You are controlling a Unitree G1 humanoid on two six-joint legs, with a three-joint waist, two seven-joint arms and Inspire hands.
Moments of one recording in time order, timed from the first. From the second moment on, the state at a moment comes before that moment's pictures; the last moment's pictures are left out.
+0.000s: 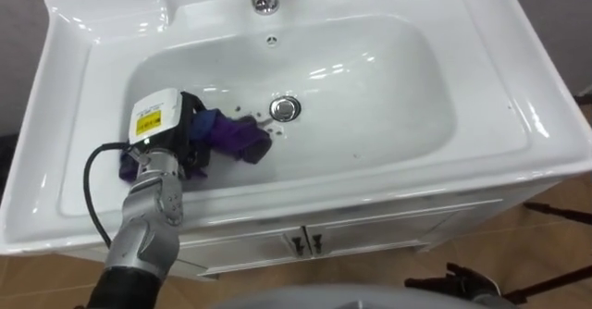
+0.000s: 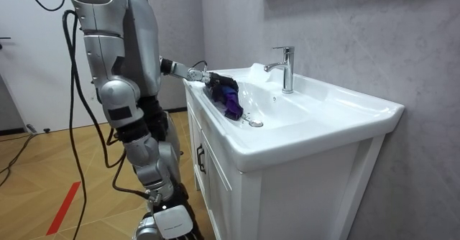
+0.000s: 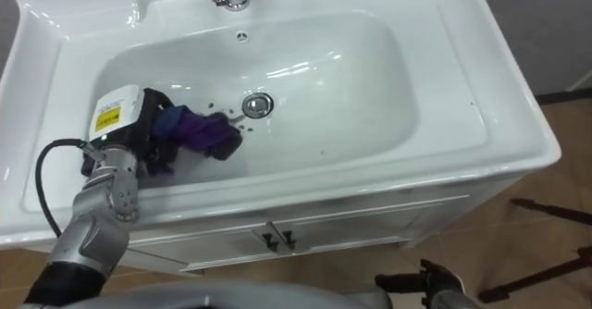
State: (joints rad) left arm 0.07 0.24 -0.12 0.27 0.96 0.20 0.11; right arm 0.06 -0.26 0.06 1.25 0.15 0.02 0.01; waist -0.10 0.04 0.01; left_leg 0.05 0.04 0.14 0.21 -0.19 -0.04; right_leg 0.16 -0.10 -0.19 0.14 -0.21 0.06
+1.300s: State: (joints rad) left arm -0.05 0.24 -0.11 0.56 0.98 0.18 0.11; right arm 0.09 -0.26 0.02 1.21 0.16 0.05 -0.04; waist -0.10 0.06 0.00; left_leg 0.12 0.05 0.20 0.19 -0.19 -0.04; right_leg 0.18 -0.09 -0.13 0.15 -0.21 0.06
